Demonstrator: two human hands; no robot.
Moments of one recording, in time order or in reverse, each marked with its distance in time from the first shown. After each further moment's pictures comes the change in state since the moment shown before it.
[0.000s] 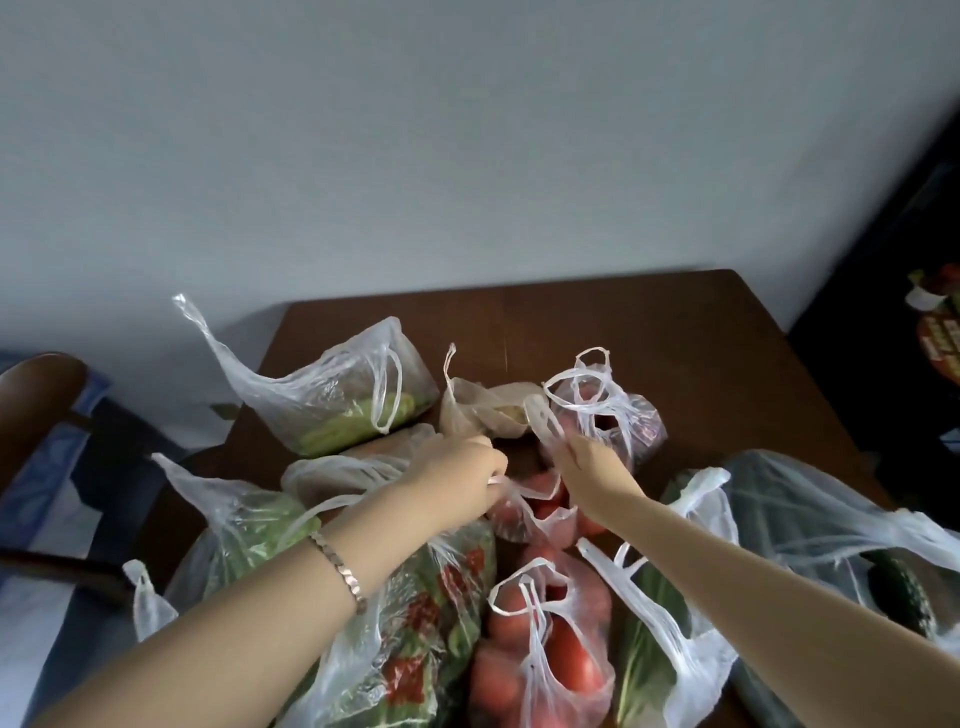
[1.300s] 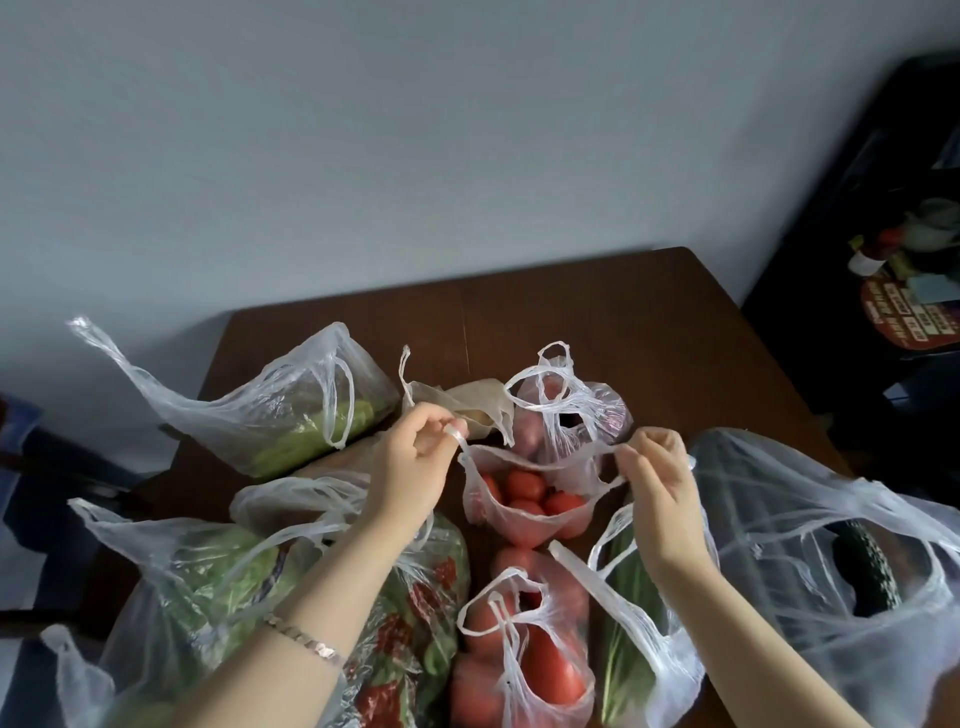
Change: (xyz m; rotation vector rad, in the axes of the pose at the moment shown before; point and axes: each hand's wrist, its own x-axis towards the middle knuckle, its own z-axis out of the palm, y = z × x) left_hand 0.013 0.003 0.018 -1.035 0.580 -0.217; right_hand -0.063 0.016 -0.036 0.727 0.500 0.002
